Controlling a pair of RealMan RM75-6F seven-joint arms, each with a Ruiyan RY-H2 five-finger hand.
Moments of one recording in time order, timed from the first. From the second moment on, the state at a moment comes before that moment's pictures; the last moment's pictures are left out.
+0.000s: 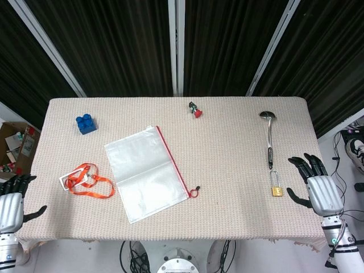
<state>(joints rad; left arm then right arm) -0.05 -1.23 -0.02 -1.57 1.37 1.55 0.06 0.21 -1.12 0.01 -1.66 -1.51 1.47 0.06</state>
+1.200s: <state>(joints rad) -0.02 -1.26 -0.03 -1.55 1.40 1.51 -0.05 0.96 -1.68 0.18 -1.14 -1.57 0.72 -0.22</state>
